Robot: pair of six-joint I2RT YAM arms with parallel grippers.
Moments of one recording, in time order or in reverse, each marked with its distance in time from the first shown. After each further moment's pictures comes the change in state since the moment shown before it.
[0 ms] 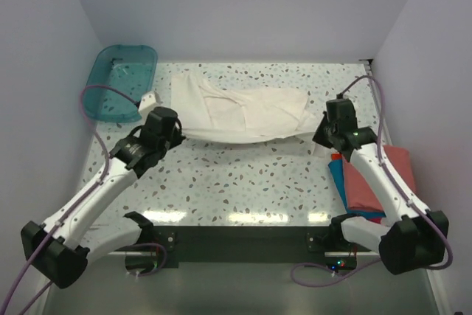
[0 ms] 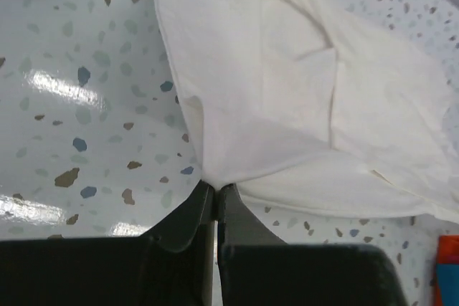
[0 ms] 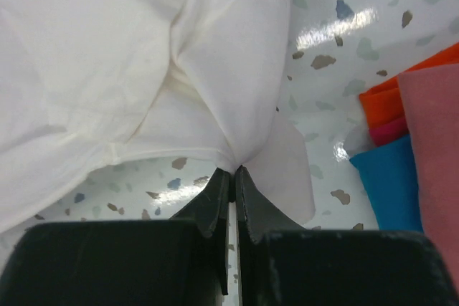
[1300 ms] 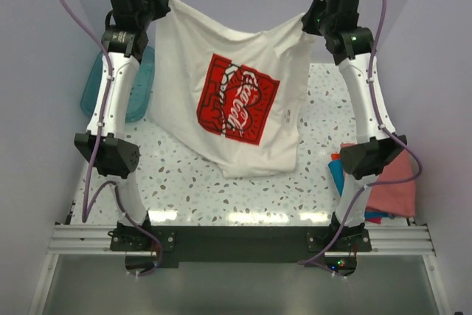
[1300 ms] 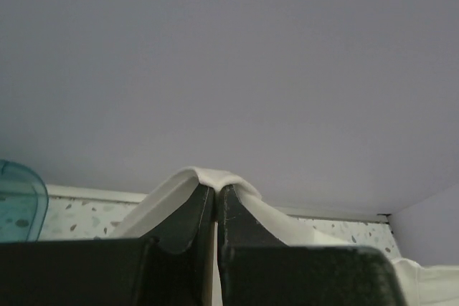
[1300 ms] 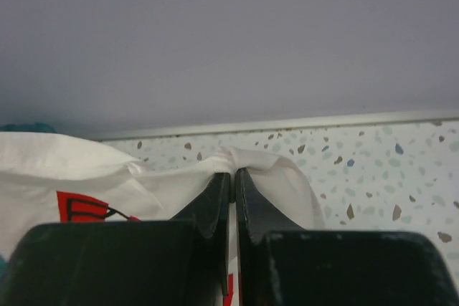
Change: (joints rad) left arm 0.399 0.869 1.371 0.216 0.401 0.419; right arm 0.001 0.774 1.467 -0.088 -0.082 -0.286
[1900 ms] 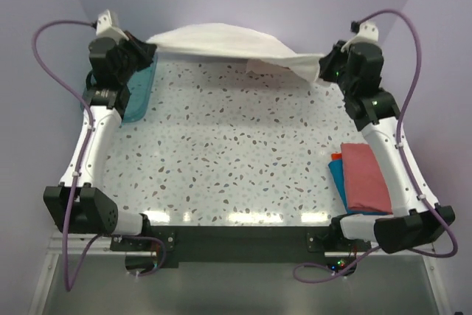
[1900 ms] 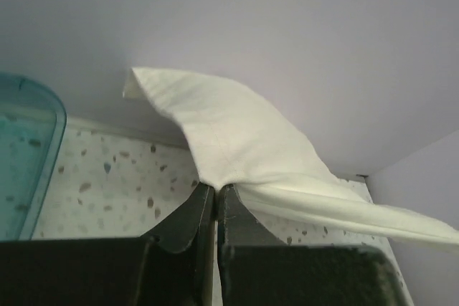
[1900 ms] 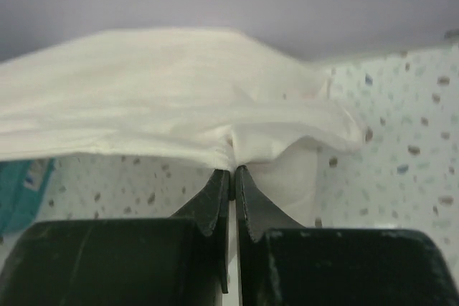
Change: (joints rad) left arm 0.127 -0.463 -0.707 0.301 0.183 -0.077; right arm 0.000 -0.597 -0.724 0.308 0.087 0.010
